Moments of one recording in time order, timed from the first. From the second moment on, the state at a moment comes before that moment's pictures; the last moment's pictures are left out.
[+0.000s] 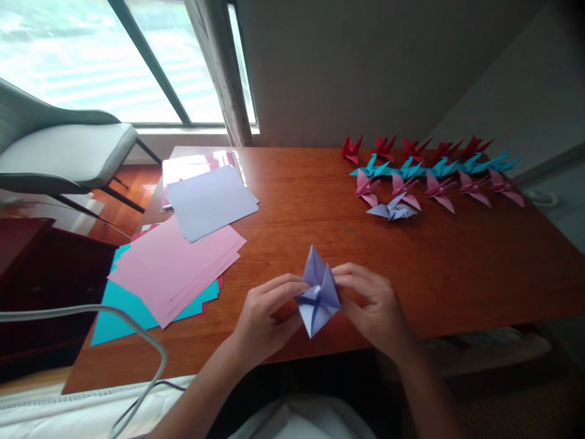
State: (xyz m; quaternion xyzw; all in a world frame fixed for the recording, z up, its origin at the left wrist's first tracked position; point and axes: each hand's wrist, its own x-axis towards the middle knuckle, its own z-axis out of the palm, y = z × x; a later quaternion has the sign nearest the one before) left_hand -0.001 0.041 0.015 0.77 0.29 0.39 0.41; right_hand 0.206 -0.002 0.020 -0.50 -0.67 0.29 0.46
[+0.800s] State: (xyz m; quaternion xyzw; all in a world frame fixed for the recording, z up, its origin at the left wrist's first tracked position) left_hand -0.002 0.038 0.009 0.68 0.34 0.41 0.50; right_hand 0.186 -0.002 -0.006 -0.52 -0.40 0.51 0.55
